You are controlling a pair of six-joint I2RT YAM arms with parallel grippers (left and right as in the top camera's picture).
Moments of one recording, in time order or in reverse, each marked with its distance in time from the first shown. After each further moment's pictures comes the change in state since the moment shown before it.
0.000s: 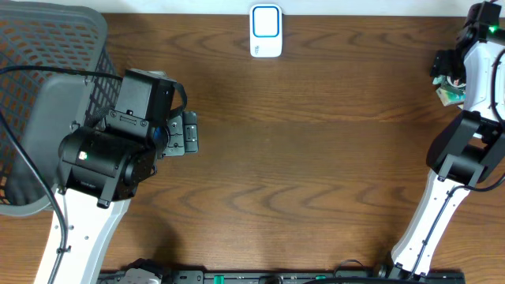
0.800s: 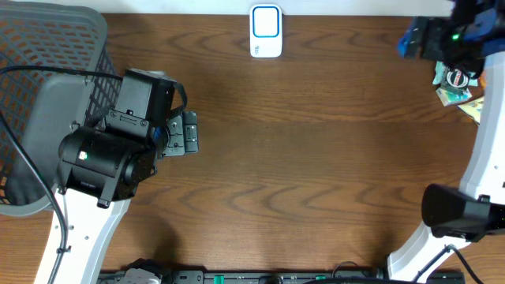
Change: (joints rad) left arm 0.000 0.000 0.000 0.000 0.000 0.000; right arm 0.233 -0.594 0.008 -0.449 -0.466 0.027
